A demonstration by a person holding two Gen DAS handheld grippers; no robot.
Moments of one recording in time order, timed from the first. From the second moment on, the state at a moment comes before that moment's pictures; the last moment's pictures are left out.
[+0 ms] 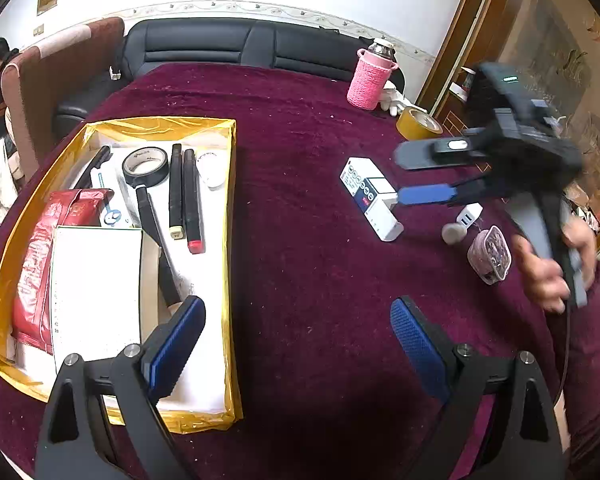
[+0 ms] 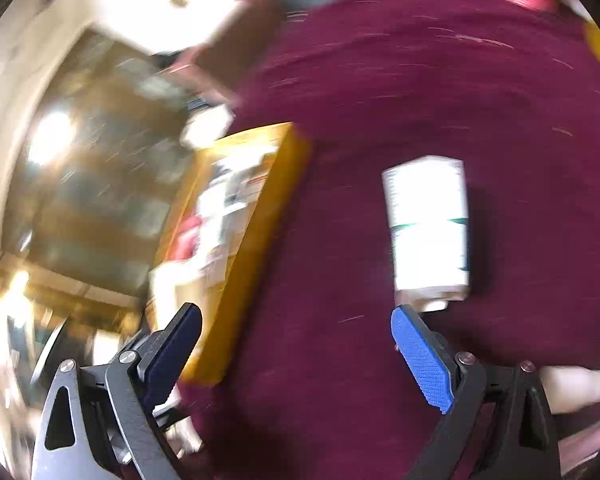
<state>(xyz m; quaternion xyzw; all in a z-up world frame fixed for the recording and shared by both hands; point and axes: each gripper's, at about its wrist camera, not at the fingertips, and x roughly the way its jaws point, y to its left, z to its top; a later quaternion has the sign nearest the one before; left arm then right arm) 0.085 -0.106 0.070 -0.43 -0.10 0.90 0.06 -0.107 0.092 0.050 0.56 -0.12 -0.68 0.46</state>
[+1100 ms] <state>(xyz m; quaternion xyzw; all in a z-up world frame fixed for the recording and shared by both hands) -0.123 0.045 0.004 -0.49 0.03 0.87 0.01 -0.068 0.274 0.041 0.34 -0.32 -0.87 0.17</state>
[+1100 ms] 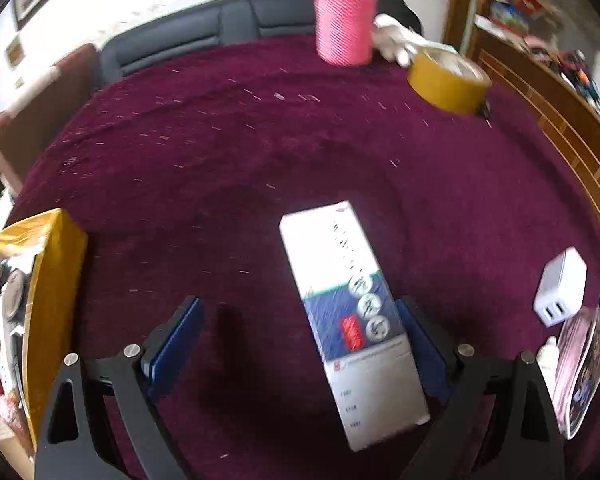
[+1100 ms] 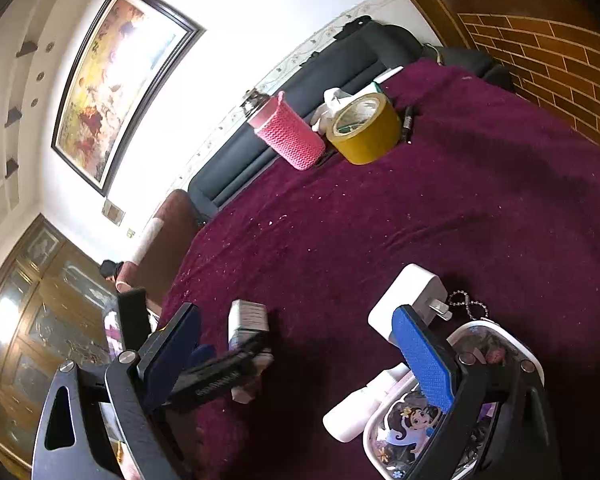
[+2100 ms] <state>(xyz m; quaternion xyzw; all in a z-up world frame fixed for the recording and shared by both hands) 0.049 -0.030 0.092 -0.37 0.00 0.92 0.09 -0.106 0.290 0.043 0.44 -0.23 -0.87 0.05</state>
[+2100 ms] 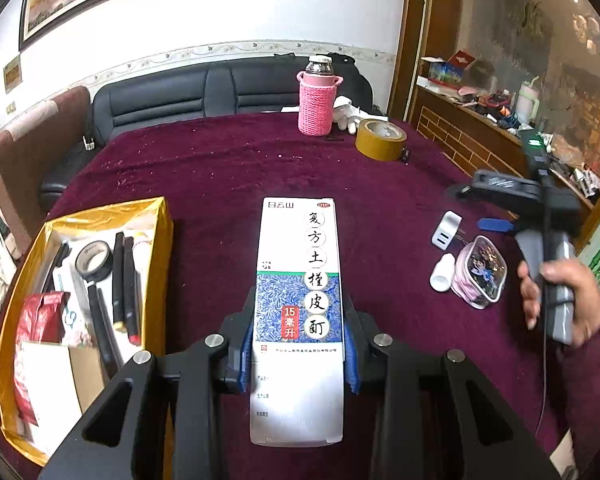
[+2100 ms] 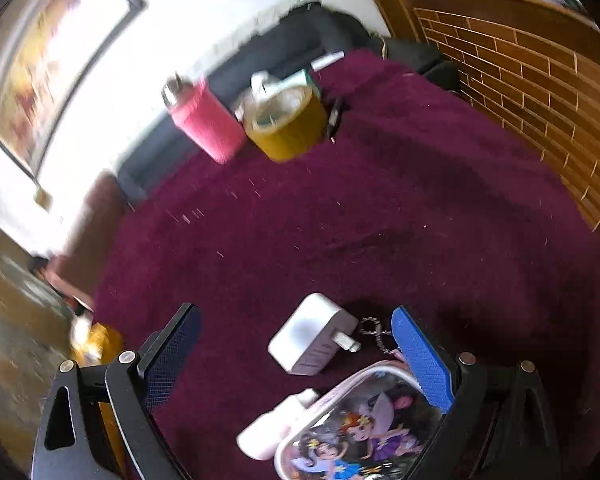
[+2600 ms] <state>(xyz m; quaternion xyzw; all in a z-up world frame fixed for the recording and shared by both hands) 0.061 -0.076 0.072 -0.39 -0.04 0.92 0.08 -0.142 0.239 0.015 0.56 -0.09 -0.82 0.00</state>
